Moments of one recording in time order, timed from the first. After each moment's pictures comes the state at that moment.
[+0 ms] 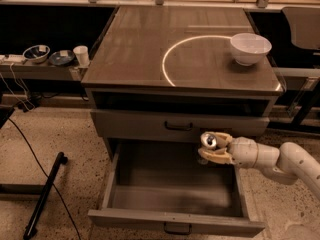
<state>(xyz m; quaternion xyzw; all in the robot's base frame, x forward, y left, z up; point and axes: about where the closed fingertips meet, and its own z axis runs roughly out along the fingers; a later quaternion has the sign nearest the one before) 0.541 -0.166 0.652 -0.43 0.53 0.41 0.60</state>
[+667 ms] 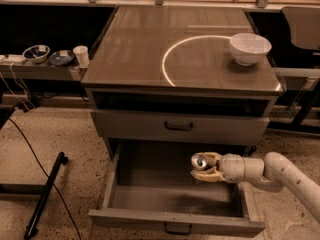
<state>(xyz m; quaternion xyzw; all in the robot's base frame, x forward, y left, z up) 0.515 -0.141 0.563 -0.47 0.54 0.44 0.54</state>
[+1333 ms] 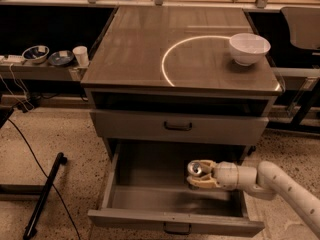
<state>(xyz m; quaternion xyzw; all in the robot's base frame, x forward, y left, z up) 0.517 -0.134 0.512 -0.46 0.56 0.44 0.53</state>
